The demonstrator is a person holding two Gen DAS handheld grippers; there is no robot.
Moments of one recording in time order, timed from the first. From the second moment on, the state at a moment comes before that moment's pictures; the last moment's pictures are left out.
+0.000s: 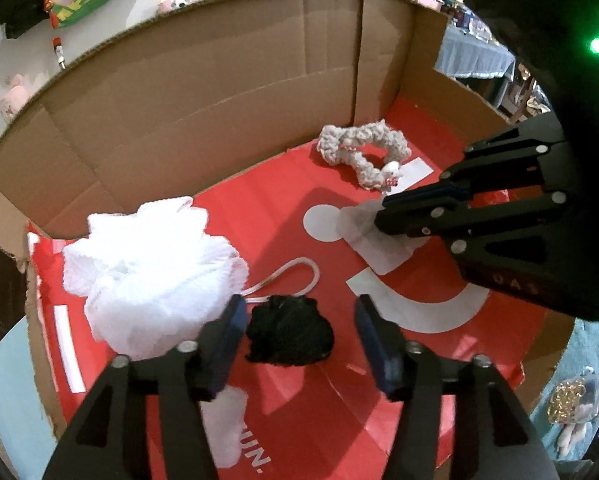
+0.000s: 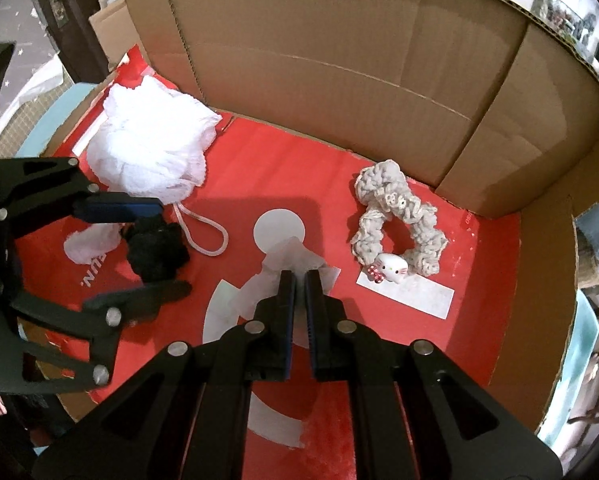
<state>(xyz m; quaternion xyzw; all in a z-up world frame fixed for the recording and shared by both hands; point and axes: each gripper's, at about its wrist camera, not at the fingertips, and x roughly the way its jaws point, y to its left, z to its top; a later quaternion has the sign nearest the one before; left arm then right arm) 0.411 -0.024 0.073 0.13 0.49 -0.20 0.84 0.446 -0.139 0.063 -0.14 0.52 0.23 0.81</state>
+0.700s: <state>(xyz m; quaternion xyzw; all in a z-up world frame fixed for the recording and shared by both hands) 0.290 0.000 0.181 0.05 0.34 -0.19 0.92 0.368 -0.172 0.166 -0.10 0.42 0.19 0.88</state>
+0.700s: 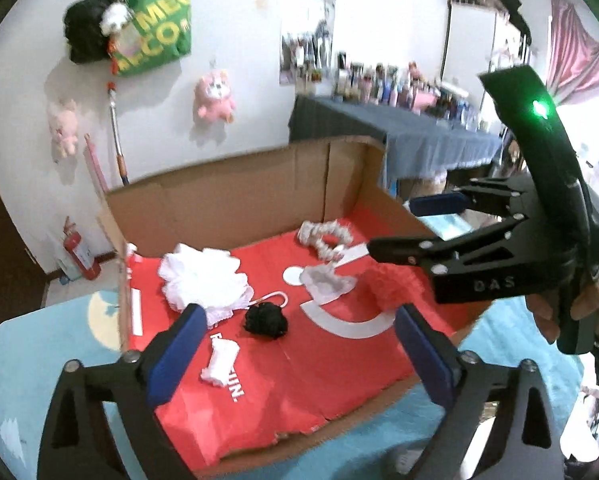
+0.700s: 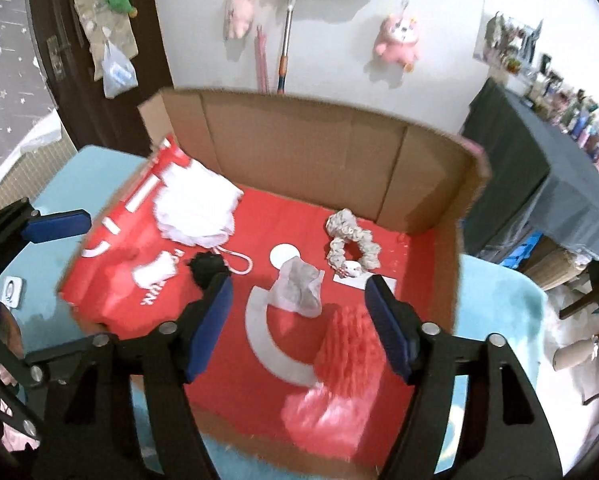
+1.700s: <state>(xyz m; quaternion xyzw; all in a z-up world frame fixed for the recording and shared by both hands) 0.057 0.008 0.208 -0.01 0.14 -0.15 0.98 0.049 -0.223 0.221 -0.07 0.17 0.12 0.97</state>
